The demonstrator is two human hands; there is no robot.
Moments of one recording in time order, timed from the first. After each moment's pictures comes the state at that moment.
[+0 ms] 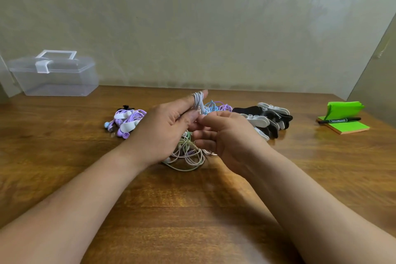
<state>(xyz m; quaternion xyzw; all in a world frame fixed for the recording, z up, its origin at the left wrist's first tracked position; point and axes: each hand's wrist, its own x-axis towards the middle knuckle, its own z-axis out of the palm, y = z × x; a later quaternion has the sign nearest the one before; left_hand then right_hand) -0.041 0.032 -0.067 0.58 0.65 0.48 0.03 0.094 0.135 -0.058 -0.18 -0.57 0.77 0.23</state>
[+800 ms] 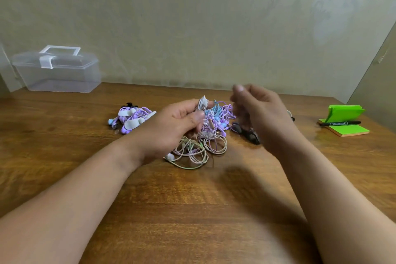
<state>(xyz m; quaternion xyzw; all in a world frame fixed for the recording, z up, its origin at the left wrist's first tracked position) -0.040 0.032 -0.064 0.56 0.58 0.53 0.25 0.116 0.186 -0.046 -0.21 -0.72 0.53 0.38</state>
